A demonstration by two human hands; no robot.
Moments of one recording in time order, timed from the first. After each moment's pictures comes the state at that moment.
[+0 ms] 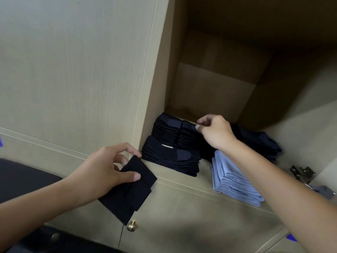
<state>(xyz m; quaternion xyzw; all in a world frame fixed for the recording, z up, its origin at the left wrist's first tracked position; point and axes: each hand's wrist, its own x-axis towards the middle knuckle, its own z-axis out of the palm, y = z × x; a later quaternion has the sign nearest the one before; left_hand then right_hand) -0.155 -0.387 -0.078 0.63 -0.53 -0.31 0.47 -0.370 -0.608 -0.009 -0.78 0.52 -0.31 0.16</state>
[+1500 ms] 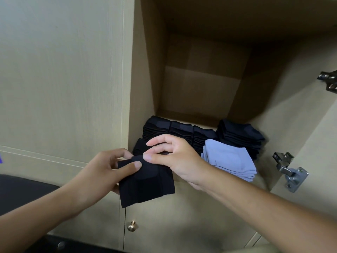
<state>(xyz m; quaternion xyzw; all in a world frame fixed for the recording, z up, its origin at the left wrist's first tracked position) -0.192 -0.376 -0.054 0.60 -0.50 -0.38 0.50 -0.367 -0.484 -0.026 -0.76 0.32 -0.26 0.51</state>
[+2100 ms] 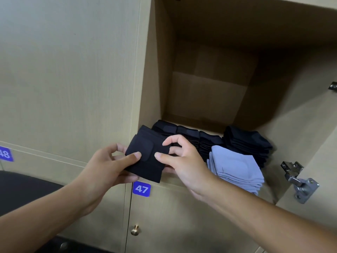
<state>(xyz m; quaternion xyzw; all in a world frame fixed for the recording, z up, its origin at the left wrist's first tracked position) -0.188 -0.382 -0.049 0.57 -0.35 -0.41 0.62 -0.356 -0.474 -0.033 -0.68 0.34 -0.35 0.55</state>
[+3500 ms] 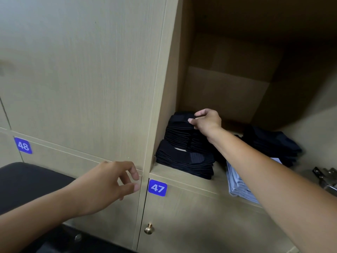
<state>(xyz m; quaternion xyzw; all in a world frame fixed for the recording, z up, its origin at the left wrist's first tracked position) -0.130 -0.368 -0.086 0.71 -0.62 -0.20 0.25 -0.300 -0.649 -0.024 -0.65 0.53 -0.41 0.36</state>
